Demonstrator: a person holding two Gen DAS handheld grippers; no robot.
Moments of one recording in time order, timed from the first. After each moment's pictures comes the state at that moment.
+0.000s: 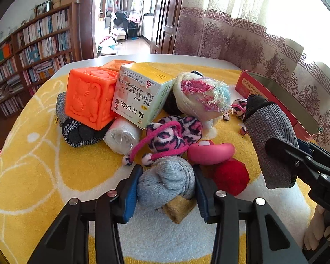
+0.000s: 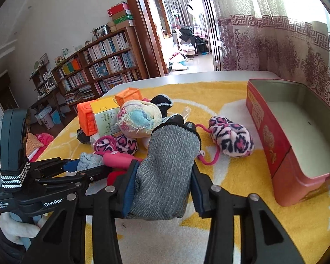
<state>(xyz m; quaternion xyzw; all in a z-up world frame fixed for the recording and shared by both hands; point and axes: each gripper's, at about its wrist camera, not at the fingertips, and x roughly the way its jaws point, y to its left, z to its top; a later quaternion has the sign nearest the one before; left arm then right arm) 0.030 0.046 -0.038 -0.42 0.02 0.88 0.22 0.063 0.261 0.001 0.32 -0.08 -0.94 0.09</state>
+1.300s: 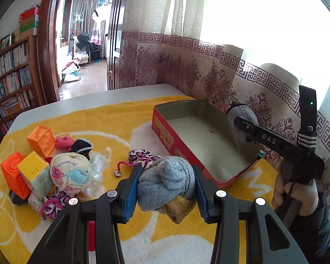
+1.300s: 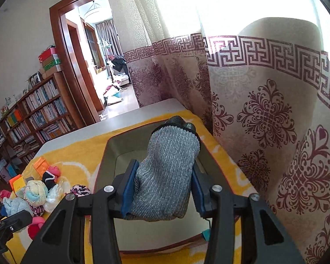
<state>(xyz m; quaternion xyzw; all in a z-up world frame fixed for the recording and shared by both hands) 0.052 0.206 0.043 -0.36 0.04 0.87 0.33 0.063 0.464 0.041 0.27 -0.15 -0.94 -0.12</state>
